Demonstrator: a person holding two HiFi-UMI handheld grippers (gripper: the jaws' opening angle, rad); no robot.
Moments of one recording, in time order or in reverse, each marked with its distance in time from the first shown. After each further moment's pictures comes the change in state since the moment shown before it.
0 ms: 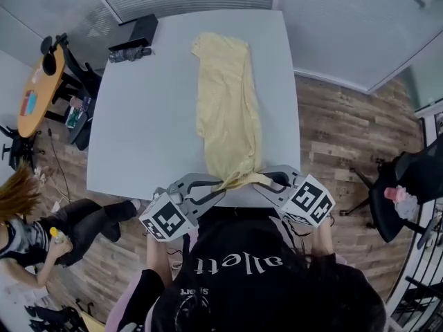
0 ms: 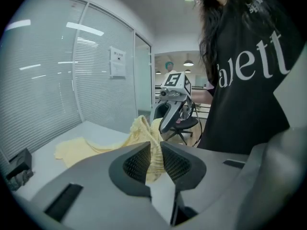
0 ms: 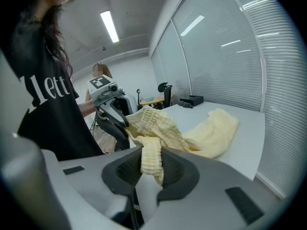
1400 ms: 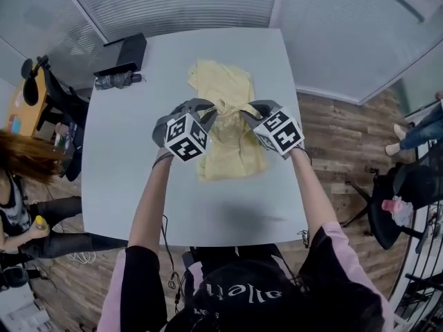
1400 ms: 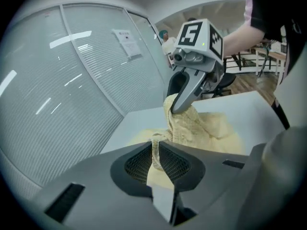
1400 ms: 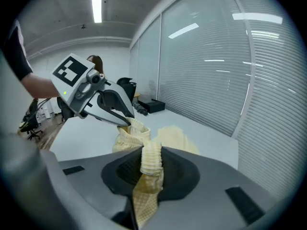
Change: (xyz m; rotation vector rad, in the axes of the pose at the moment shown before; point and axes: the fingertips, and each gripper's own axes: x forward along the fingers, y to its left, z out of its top) left arm 0.076 0.353 -0.039 0.282 0.288 0.356; right arm 0.123 -0.295 0.116 -0.055 0.014 -0.413
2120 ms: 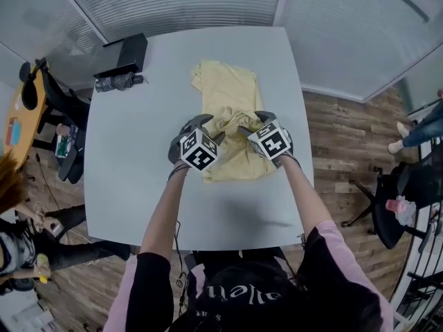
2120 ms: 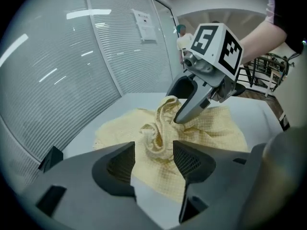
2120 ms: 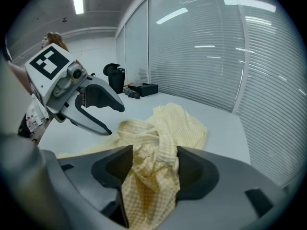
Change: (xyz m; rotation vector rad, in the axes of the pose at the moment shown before) left arm 0.053 -0.044 -0.064 -0.248 0.087 -0.048; right arm 0.067 0.002 -0.076 0.115 0.128 -0.060
